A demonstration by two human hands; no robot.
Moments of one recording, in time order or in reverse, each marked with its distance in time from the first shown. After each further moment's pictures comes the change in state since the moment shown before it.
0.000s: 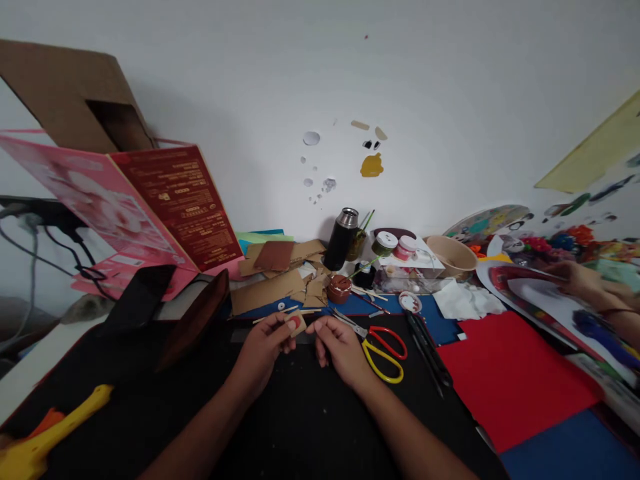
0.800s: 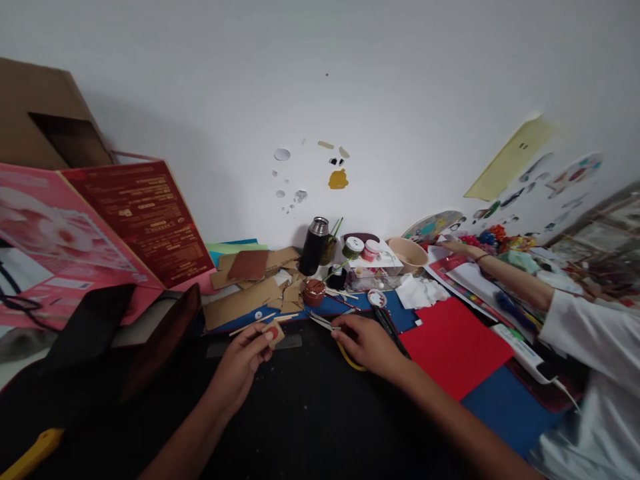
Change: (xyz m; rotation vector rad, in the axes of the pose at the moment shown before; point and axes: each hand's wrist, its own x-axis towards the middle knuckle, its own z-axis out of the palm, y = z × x) left_hand -0.004 -0.004 -0.008 -0.103 -0.016 -0.016; right_hand -0.053 -0.077 -0.076 -1.060 0.043 -0.153
